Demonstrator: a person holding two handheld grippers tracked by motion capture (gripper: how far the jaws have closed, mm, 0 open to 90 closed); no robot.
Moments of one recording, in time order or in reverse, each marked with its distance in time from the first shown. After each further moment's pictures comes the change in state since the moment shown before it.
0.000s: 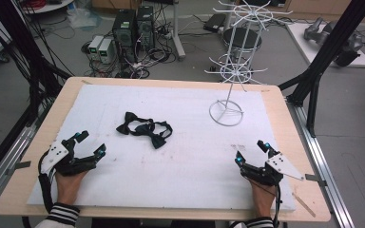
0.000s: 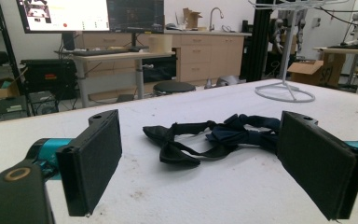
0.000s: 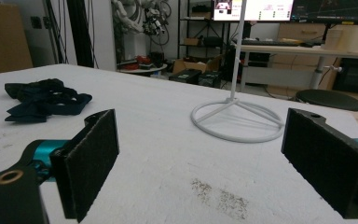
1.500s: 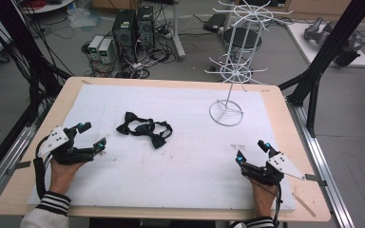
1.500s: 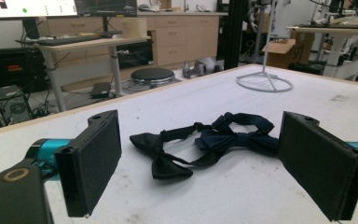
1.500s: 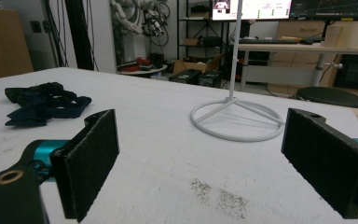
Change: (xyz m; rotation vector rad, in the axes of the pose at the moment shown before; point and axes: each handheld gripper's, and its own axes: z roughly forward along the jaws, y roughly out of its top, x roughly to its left) left arm 0.017 0.032 0.018 0.086 -0.125 0.031; right arm -0.002 0.000 0.000 -0.005 0.001 0.023
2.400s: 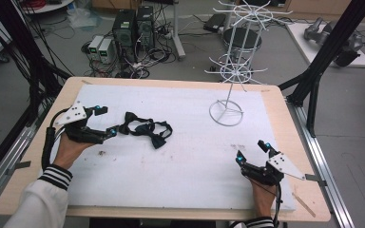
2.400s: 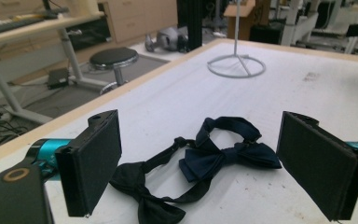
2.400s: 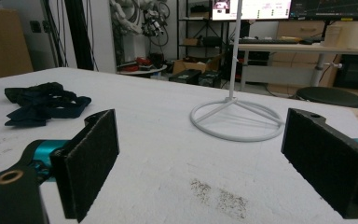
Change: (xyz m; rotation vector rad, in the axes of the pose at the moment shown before) left arm 0.014 0.047 0.061 0.166 -0.199 0.079; right arm 0.000 0.000 0.000 -0.001 -0.001 -0.003
